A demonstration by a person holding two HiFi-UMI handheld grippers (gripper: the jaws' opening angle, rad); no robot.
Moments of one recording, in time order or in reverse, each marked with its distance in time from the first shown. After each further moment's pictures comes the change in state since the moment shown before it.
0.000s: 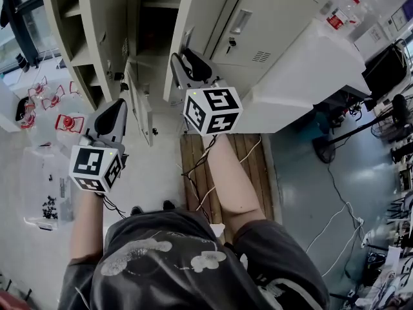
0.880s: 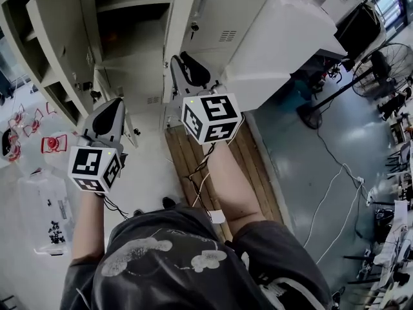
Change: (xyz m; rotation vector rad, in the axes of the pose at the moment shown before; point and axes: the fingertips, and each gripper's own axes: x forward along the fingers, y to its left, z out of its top) left arm 0.035 -0.054 -0.001 -0.010 -0.013 -0.199; right arm -0.077 -0.042 0.006 -0.070 -0.001 -0.222
